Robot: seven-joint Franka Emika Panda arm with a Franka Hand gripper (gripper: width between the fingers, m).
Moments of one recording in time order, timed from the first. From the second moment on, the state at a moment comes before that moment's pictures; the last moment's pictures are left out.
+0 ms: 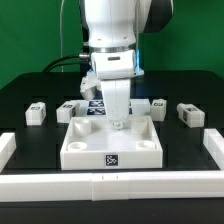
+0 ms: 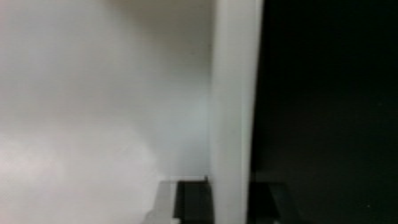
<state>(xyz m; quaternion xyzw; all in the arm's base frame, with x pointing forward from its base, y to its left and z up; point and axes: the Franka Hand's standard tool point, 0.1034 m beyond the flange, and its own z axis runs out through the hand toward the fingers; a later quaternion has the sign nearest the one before) 0.431 -0.010 0.007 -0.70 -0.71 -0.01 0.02</state>
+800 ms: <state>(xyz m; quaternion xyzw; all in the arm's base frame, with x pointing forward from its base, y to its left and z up) 0.459 0.024 0.007 -0.70 -0.72 -0.02 0.03</state>
